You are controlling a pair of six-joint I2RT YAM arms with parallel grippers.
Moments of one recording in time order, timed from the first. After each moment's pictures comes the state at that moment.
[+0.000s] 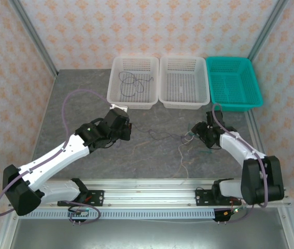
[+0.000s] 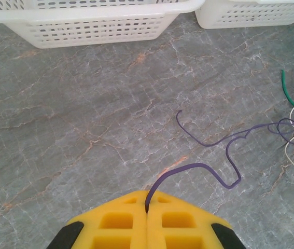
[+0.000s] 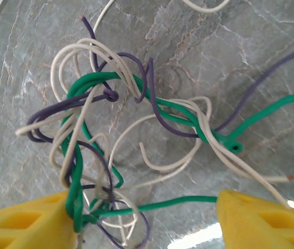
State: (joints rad) left arm -0.72 1.17 1.03 -0.72 -0.25 -0.53; right arm 0.12 1.30 0.67 -0.43 -0.09 0.85
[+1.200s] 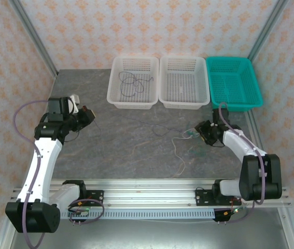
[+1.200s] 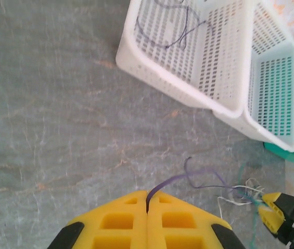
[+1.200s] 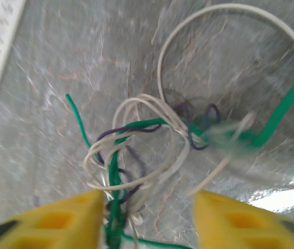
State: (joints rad) left arm 0.06 1.01 1.02 -0.77 0.37 -0.57; right arm 0.05 1.32 0.70 -0.46 -0.23 0.91
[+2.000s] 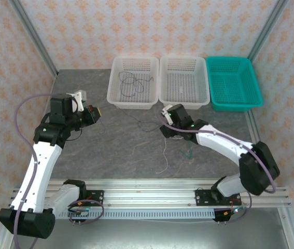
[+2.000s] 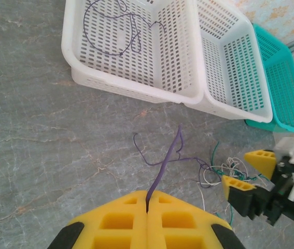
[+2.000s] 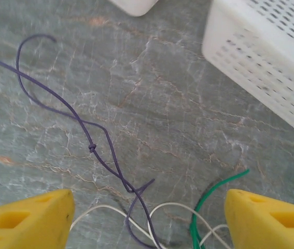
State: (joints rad) left arm -0.05 0.97 1.08 -0.78 0.36 -0.48; right arm 0.65 1.44 0.93 -0.38 0.17 -0.10
